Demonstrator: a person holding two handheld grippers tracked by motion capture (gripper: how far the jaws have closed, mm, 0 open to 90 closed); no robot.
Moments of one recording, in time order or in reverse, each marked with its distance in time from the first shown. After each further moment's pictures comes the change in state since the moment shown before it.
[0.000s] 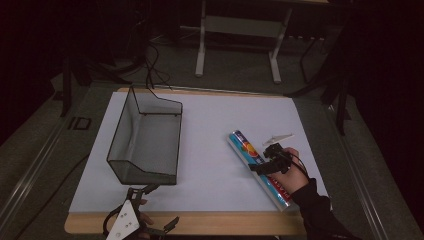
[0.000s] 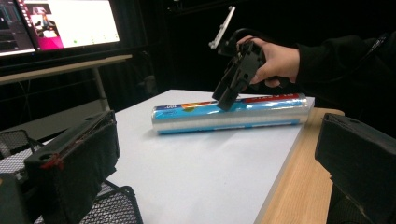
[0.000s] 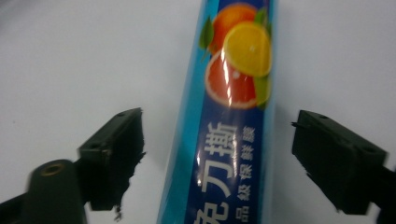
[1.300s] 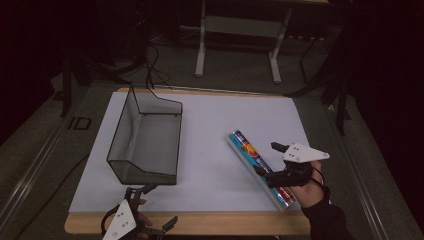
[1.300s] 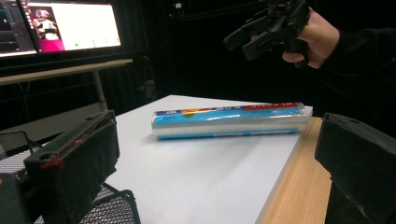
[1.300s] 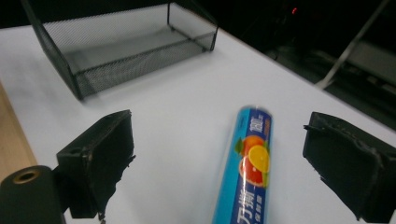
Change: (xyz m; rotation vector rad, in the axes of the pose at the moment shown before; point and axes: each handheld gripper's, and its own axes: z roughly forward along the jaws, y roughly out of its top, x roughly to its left) left arm 0.002 0.001 -0.003 -0.028 0.000 -0.030; right arm 0.050 -0.009 -0.093 -0.457 -0.008 -0.248
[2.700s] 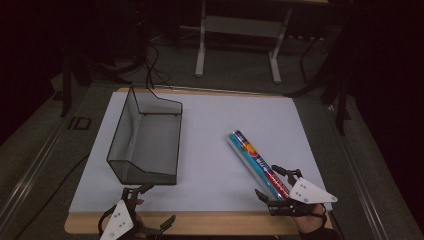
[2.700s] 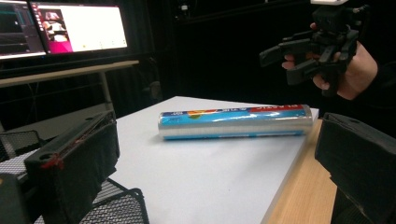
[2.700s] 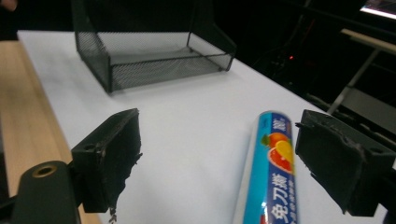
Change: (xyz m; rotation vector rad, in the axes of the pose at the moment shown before) left arm 0.002 0.001 -0.004 -0.008 0.026 0.000; right arm 0.042 -0.061 -0.021 -0.183 -0.010 -0.105
